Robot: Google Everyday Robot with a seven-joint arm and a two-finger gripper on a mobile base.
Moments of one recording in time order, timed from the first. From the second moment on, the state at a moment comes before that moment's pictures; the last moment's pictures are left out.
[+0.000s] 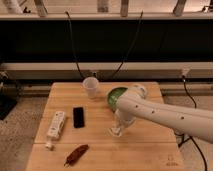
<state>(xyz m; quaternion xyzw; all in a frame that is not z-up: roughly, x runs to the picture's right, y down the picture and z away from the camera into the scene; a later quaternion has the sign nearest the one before) 0.078 0.166 0.746 -0.26 -0.14 -0.33 0.90</state>
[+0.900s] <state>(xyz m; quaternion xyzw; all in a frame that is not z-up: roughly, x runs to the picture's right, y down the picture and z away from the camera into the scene) 0.094 0.060 0.807 -0.21 -0.08 -0.27 0.94</state>
